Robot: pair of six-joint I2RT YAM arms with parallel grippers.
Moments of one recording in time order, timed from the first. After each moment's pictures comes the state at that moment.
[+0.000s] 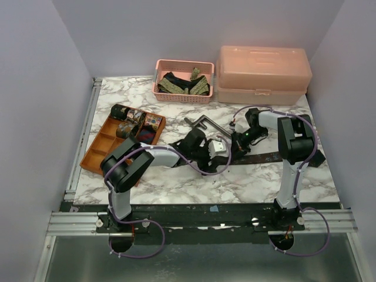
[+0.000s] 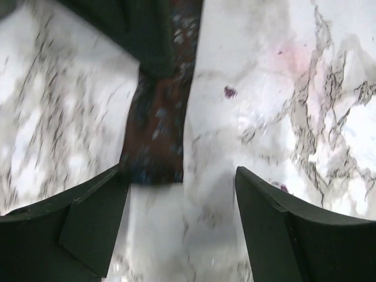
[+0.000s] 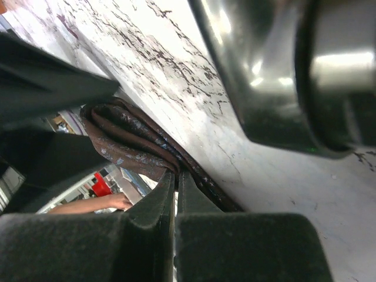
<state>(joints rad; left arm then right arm) -0.84 1.89 0.97 0.23 0.54 0.32 0.16 2.10 1.29 -0.92 -0.78 -0.16</state>
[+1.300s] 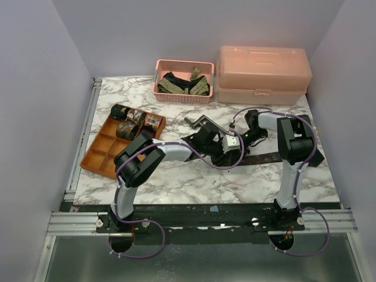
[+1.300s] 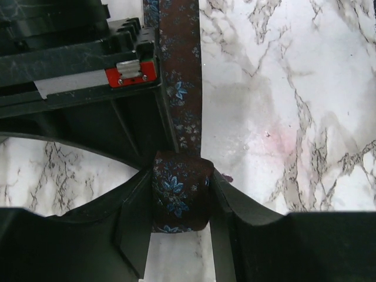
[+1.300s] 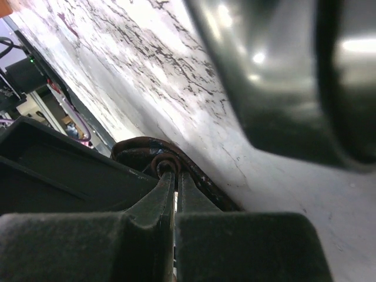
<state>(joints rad) -0.87 1.97 1.15 0.22 0.61 0.27 0.17 2.10 1.27 -0.90 -0.80 -0.14</state>
